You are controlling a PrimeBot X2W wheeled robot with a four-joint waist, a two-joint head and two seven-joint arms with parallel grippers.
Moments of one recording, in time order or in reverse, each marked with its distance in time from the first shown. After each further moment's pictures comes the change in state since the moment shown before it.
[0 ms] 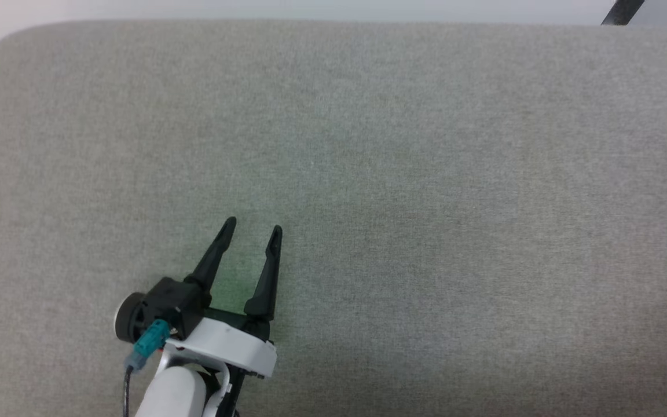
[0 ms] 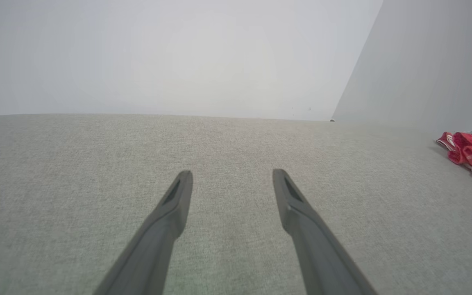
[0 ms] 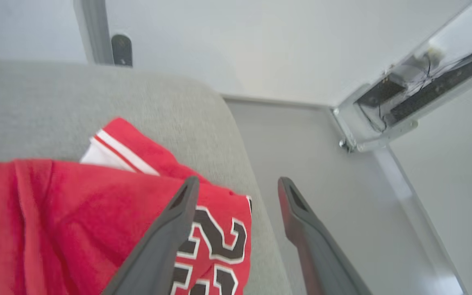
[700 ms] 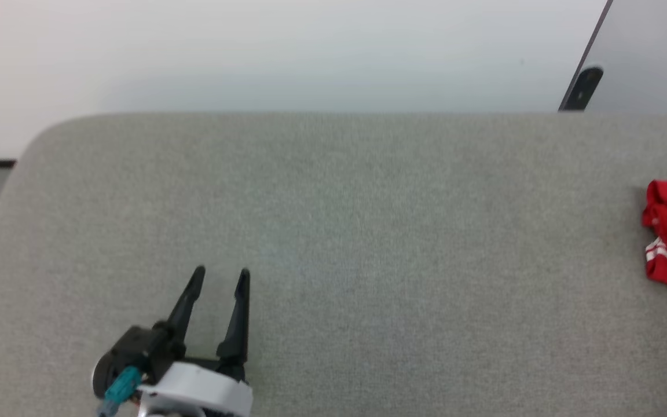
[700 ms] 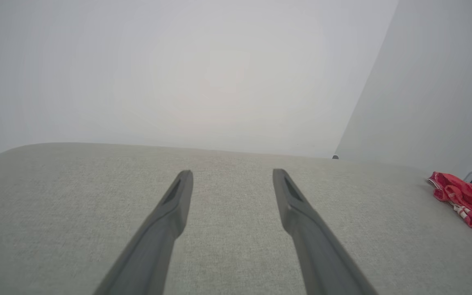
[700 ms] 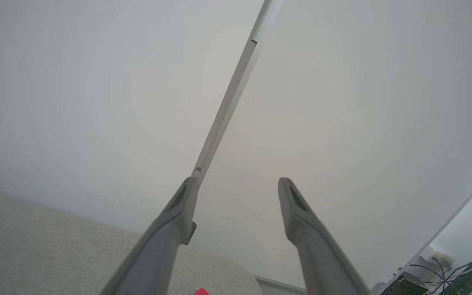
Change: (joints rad) left arm 0.140 -0.016 0.088 -0.031 -0.019 0.000 0.000; right arm 0.358 0.172 -0.345 -0.641 -0.344 0.000 -0.320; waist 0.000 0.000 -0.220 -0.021
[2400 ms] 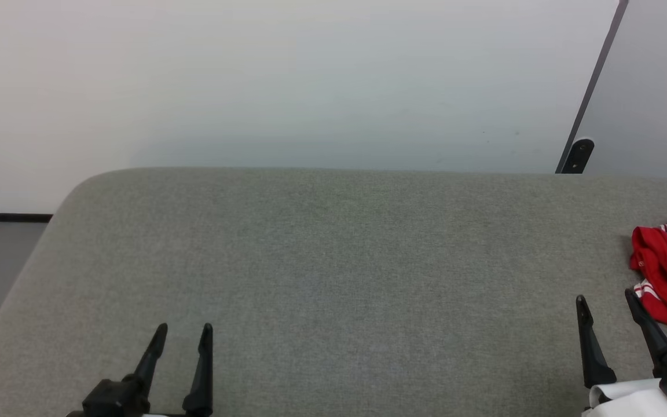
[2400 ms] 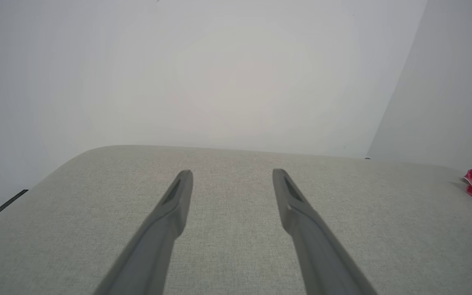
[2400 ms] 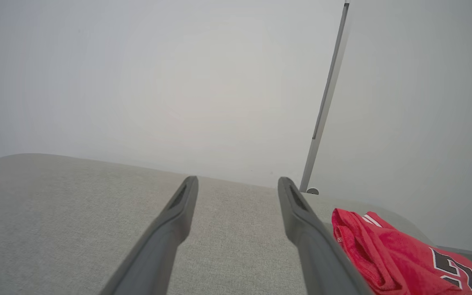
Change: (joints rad) left arm 0.163 0.026 0.093 -0.017 0.041 0.000 0.000; right arm 0.669 0.529 -0.061 -0.491 -0.111 0.000 0.000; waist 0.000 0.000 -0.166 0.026
